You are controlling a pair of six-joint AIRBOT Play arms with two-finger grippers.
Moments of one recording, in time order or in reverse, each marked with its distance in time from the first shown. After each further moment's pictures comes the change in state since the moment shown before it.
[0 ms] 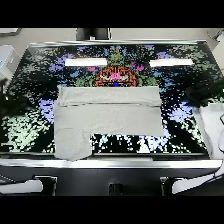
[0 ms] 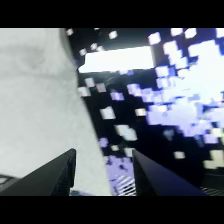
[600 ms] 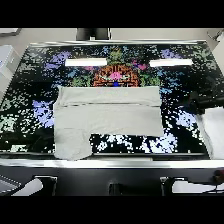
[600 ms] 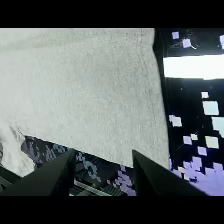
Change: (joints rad) left arm 0.181 0.300 -0.847 -0.344 0.288 0.373; right arm -0.079 0.207 -0.291 0.250 0.008 -0.116
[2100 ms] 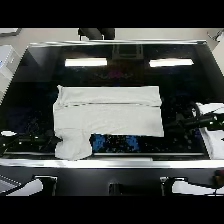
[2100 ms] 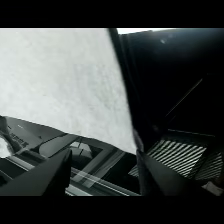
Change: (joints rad) left arm -0.114 -0.079 -0.085 -0.153 0.070 0.031; right arm -0.001 0.044 -0.433 -0.076 -0.163 -0.089
